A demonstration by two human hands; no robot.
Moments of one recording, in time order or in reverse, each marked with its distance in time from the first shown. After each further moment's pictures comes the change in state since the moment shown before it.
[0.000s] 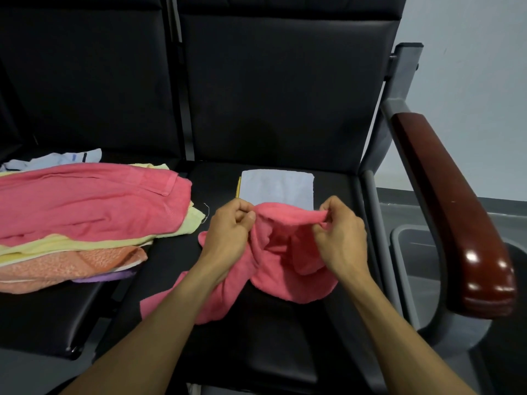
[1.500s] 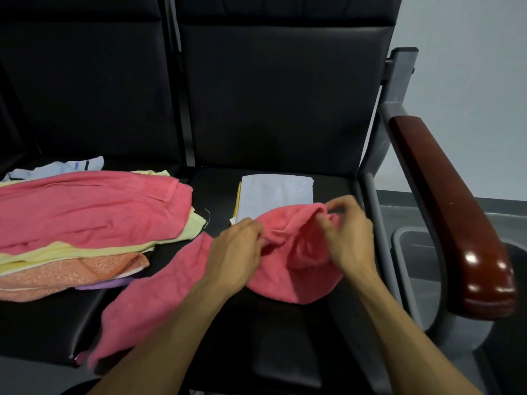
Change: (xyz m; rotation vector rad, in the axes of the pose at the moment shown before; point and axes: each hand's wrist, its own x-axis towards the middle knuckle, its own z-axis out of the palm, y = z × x) left_hand -0.015 0.002 0.006 0.851 -0.059 0.326; right_hand 0.005 -0.003 -0.013 0.098 -0.002 0.100
